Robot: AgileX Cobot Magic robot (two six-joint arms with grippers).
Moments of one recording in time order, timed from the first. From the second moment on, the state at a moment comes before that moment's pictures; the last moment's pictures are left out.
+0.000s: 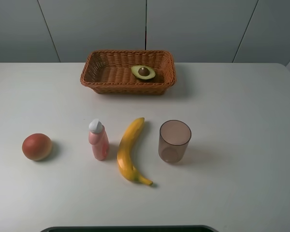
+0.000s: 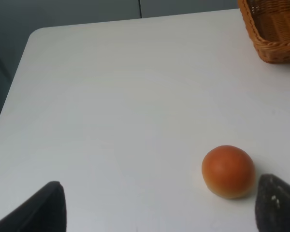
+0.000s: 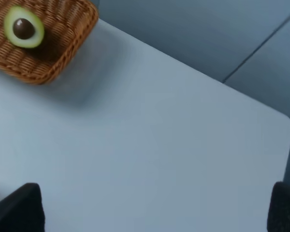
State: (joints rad) left arm -0.21 0.00 -0.51 0.10 1.08 -0.05; right arm 0.01 1.03 -1.35 0.09 1.22 -0.48
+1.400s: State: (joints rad) left arm -0.21 0.00 -0.51 0.10 1.08 -0.04; right arm -0.09 0.00 -0.51 0.10 1.11 -0.25
